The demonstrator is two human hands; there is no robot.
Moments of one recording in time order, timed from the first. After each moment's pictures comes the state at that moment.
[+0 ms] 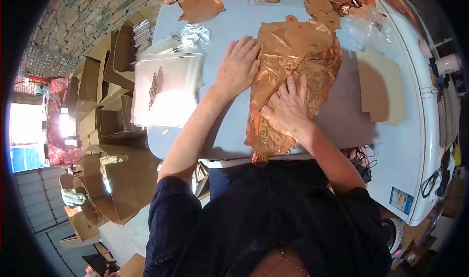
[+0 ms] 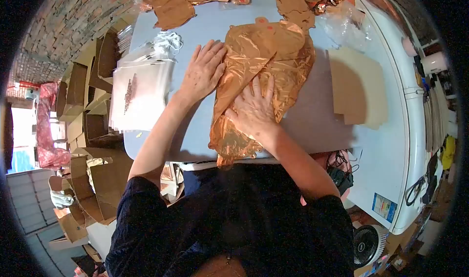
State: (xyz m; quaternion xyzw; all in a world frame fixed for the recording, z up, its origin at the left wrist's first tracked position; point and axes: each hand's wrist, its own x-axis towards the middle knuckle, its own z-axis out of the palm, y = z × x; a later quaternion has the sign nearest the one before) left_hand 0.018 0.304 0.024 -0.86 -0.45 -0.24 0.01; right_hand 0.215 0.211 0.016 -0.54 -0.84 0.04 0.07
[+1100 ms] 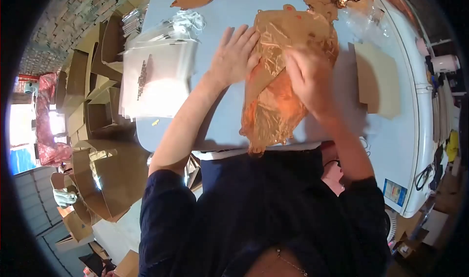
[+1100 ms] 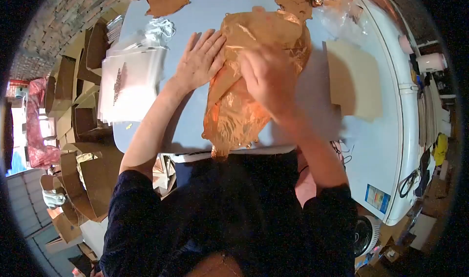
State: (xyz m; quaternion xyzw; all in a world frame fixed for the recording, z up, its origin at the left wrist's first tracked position) left_hand 0.019 0.308 0.006 -0.87 -0.43 -0.23 0.11; right_hand 0.249 0.239 0.091 -0.45 -0.82 0.04 0.35
